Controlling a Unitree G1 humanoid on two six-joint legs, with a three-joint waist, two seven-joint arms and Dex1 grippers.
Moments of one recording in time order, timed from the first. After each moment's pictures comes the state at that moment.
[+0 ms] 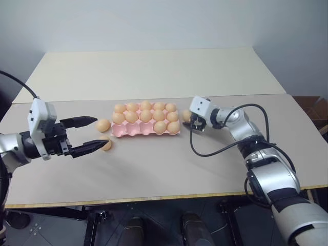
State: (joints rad) left arm -0.14 0.97 0.44 -0.26 -0.71 0.58 -1.12; right arm -1.06 -0.40 0.26 0.98 -0.24 -0.15 0.73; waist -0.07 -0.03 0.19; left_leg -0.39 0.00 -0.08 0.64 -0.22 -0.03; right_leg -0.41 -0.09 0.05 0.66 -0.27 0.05
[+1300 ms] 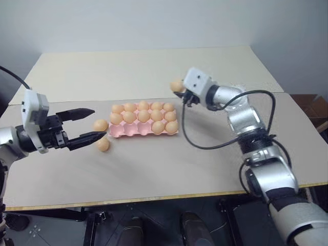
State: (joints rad) left arm -0.21 0.97 0.44 -0.21 -0.75 0.61 -1.12; right arm -1.01 -0.34 0.23 0.42 -0.17 0.08 0.78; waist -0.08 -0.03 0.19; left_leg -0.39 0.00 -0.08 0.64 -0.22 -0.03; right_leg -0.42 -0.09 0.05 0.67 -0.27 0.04
